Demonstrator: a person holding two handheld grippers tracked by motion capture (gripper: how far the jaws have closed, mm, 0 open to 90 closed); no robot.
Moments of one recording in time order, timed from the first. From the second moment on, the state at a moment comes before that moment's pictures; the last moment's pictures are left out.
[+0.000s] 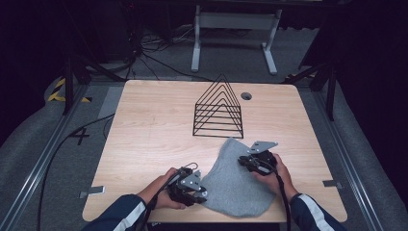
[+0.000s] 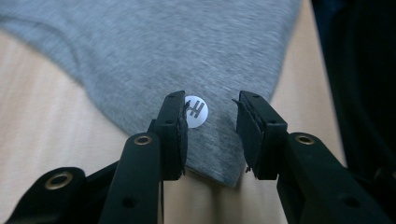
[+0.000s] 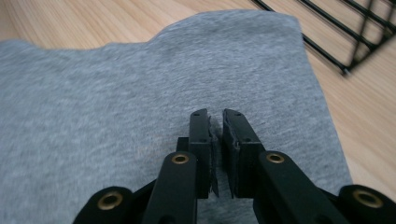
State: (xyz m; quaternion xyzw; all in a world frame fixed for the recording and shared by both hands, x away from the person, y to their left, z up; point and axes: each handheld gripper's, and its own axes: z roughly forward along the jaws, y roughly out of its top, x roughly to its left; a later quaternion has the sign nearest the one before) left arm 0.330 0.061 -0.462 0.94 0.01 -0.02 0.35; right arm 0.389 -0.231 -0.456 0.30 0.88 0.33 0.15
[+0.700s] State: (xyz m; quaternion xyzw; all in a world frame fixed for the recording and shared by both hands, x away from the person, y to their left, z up) left arm 0.301 0.032 -0.457 0.93 0.00 0.00 0.36; right arm 0.413 -0.169 -0.454 0.25 0.89 0.34 0.15
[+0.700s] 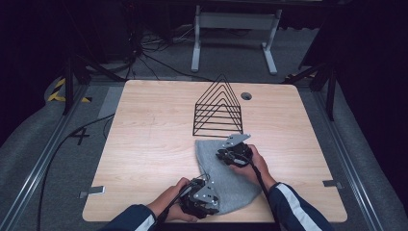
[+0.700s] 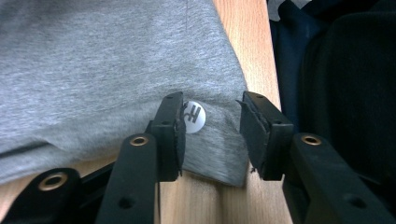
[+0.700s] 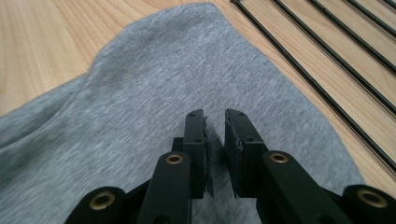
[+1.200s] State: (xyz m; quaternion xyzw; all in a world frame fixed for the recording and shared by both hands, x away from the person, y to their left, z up) left arm 0.379 0.081 -0.435 0.91 0.11 0.10 0.40; right arm 0.333 -0.216 -0.437 0.22 0.89 0.38 0.11
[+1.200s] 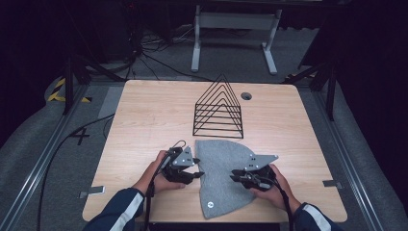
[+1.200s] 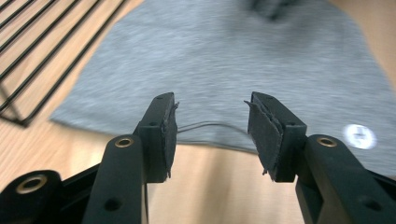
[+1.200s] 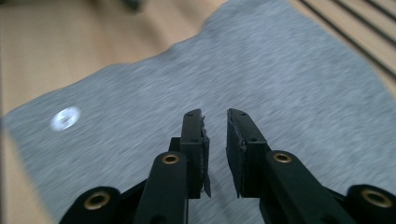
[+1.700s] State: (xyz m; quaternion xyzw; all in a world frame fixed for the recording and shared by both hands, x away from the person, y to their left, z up) left arm 0.426 0.064 -0.461 0.92 0.14 0.09 0.35; right arm 0.297 -0.229 -0.452 0.21 0.91 0.34 0.11
